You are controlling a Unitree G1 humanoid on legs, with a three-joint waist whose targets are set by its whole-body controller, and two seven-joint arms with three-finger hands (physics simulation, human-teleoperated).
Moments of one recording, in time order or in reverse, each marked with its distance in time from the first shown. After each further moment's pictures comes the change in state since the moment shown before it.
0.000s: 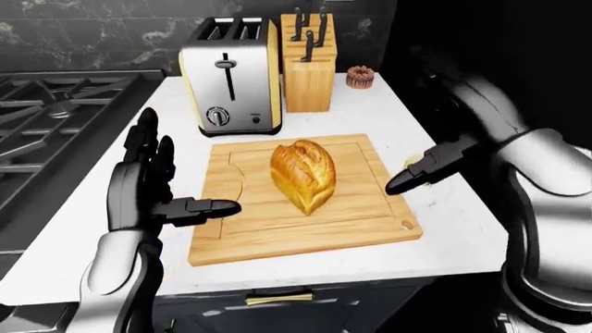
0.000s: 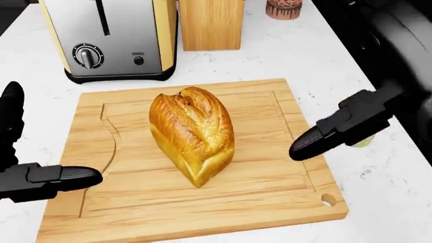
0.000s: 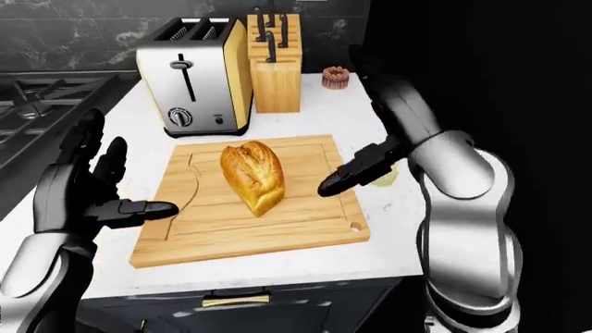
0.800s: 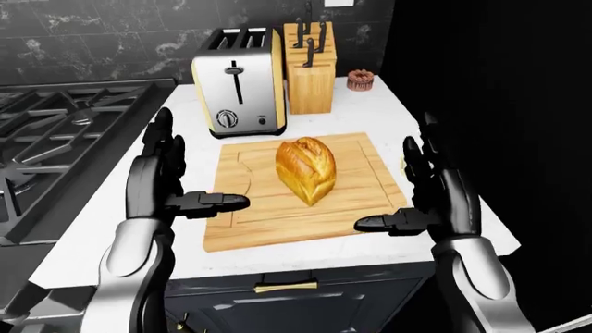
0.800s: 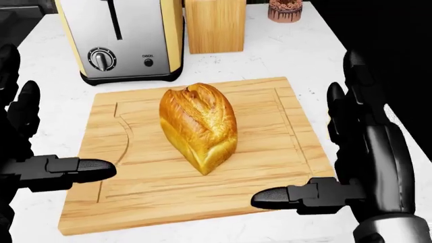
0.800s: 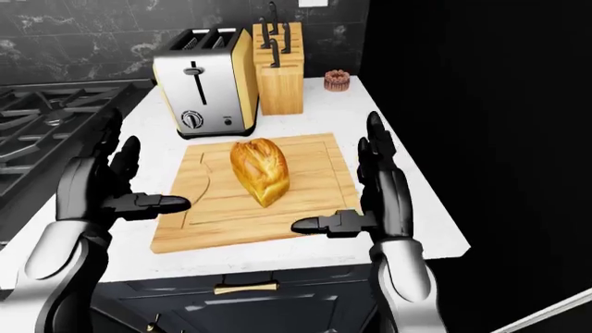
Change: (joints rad) left arm -0.052 -0.002 -0.053 0.077 0.057 0.006 -0.003; right arm 0.633 0.480 -0.057 -0.050 0.332 -0.616 -0.574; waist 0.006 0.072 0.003
